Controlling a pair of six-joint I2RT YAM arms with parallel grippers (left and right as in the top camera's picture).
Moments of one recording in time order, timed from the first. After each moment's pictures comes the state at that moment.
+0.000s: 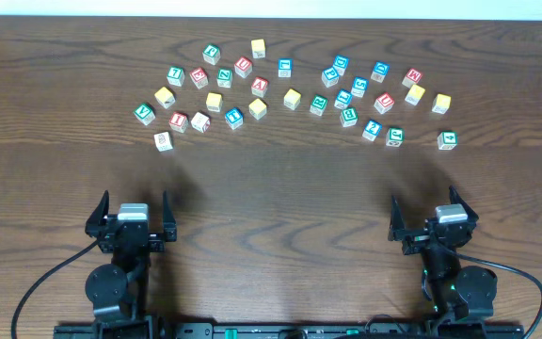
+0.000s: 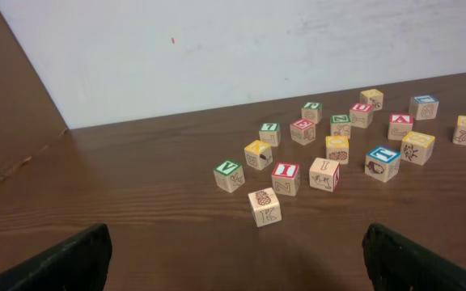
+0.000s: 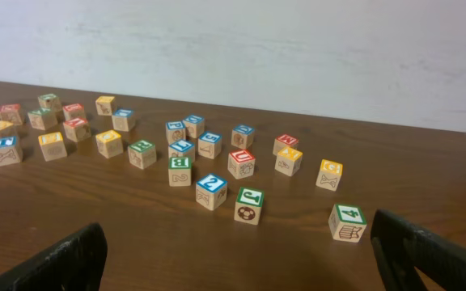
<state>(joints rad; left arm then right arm) 0.15 0.01 0.03 -0.11 0.10 0.18 0.04 0.01 0.01 -0.07 -0.09 -0.08</state>
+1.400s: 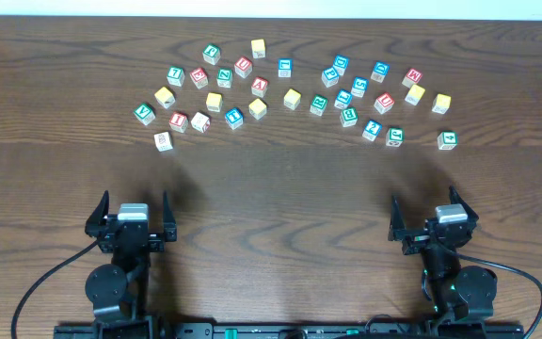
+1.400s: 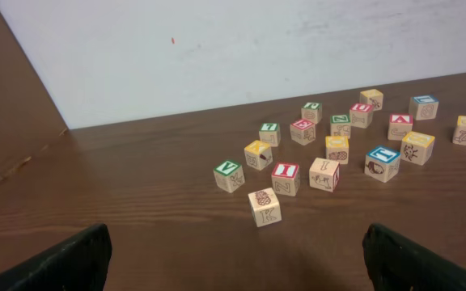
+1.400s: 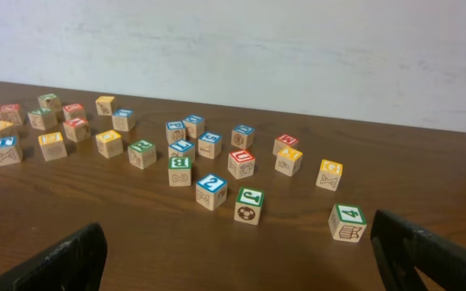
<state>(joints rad) 0.15 0.01 0.03 -0.11 0.10 0.18 0.04 0.01 0.01 -0.07 -0.09 -0.08</state>
